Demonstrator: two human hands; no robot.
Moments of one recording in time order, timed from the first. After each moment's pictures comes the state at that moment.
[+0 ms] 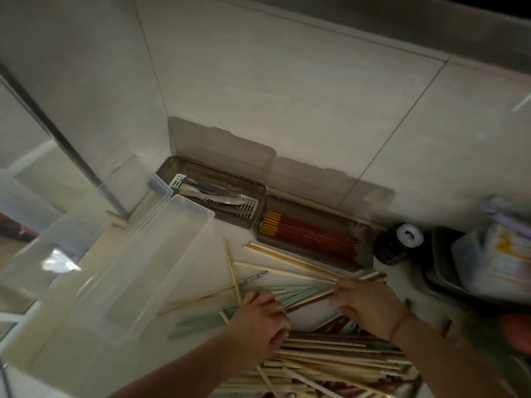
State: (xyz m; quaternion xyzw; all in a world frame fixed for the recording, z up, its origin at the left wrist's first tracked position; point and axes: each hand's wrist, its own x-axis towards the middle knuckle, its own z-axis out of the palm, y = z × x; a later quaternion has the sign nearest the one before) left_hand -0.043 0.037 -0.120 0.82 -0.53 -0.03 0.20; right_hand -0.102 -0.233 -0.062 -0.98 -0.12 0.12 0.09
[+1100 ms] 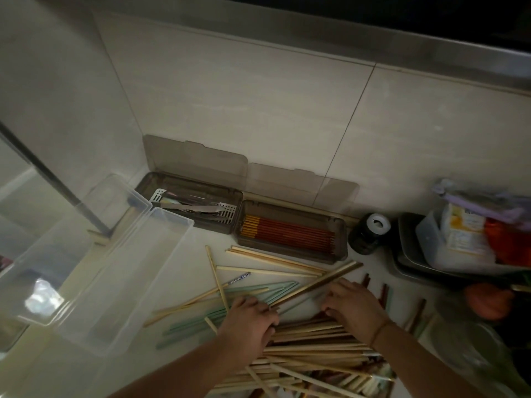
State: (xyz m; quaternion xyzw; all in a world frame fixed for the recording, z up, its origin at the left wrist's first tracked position) left_hand -0.054 0.021 -0.106 0.86 -0.48 -0.16 0.10; right_hand -0.147 -0.240 -0.099 -0.99 -0.08 0.03 0.09
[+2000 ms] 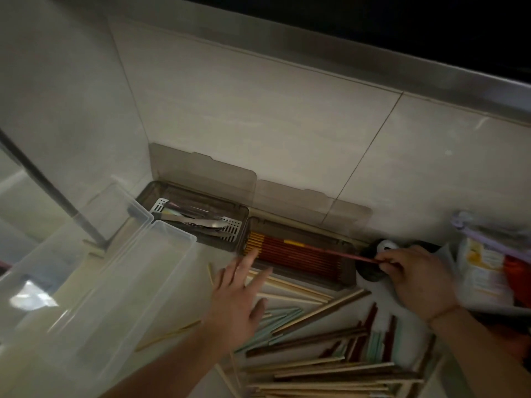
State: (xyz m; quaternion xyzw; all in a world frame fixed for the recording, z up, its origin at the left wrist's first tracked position) left_hand 0.009 0.021 -0.089 0.91 -0.37 0.02 0.19; right_hand -0.094 -0.308 0.004 -0.98 0.14 -0.14 0.02
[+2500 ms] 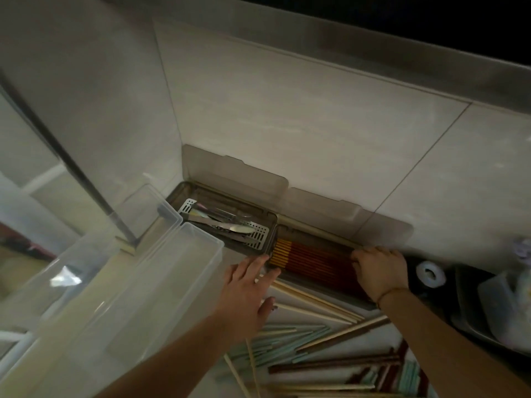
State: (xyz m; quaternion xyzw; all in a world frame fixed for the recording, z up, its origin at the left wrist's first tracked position) left_hand 0.051 0.039 -0.092 0.92 -0.35 -0.08 0.15; right_hand 0.005 -0.254 -0.052 -0.99 0.11 0.01 -0.10
